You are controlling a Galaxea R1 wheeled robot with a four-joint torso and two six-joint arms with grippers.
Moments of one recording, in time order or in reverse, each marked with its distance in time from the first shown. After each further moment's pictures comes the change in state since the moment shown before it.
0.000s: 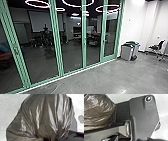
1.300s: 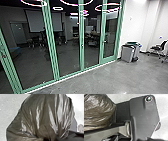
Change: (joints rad) left arm -0.001 0.000 0.000 0.000 -0.001 0.000; right arm 0.001 0.003 0.000 0.000 0.000 0.000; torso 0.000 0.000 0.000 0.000
